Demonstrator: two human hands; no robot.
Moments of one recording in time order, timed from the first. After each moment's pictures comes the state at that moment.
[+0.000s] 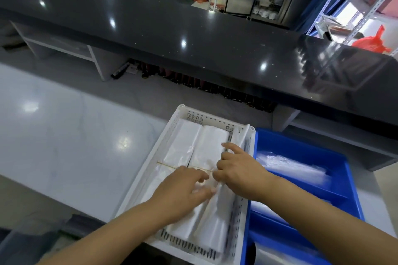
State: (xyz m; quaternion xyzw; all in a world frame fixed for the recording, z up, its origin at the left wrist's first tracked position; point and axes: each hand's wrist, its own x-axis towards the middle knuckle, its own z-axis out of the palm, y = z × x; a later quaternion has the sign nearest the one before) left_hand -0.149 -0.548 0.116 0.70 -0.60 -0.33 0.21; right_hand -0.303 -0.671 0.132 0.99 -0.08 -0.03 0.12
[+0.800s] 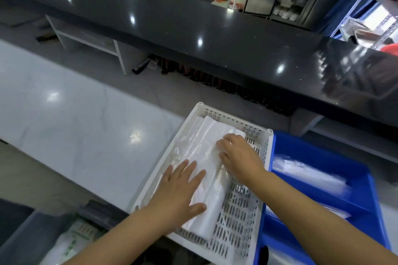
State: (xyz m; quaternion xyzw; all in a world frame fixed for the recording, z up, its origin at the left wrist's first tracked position) left_hand -0.127 -0.512 0.083 0.73 -0.65 -0.19 0.06; right_hand -0.254 -0.682 0.102 0.94 -0.34 0.04 -0.09
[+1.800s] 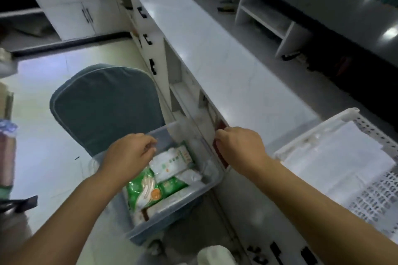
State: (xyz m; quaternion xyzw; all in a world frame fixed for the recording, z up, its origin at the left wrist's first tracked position) left_hand -0.021 -0.148 0.118 0.95 -0.23 -0.05 0.20; right_hand -0.087 -0.401 0.128 1.00 0.03 0.04 0.04
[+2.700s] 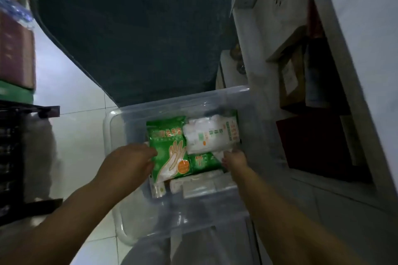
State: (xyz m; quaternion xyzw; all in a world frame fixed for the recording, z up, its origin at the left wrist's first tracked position) left_hand 0.061 -0.032 -0.108 0.95 -0.15 -0.24 0.10; right_hand 0.054 -0.301 -0.235 0.68 -0.47 -0.32 -0.47
